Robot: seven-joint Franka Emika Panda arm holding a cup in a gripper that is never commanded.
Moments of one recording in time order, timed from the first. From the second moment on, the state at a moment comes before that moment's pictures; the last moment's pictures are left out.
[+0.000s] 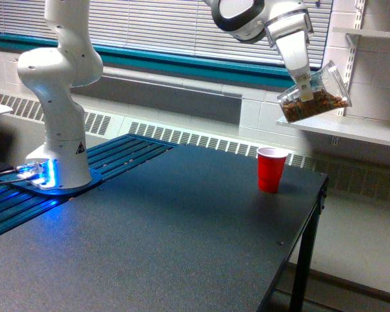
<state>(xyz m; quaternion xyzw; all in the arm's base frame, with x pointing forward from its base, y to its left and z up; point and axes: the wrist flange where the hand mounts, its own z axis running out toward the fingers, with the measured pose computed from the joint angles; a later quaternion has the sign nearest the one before) 0.633 -0.029 0.459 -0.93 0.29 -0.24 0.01</state>
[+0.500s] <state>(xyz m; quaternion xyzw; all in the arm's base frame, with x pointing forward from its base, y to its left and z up) 0.630 -0.061 0.455 -0.92 0.31 -0.24 -0.01</state>
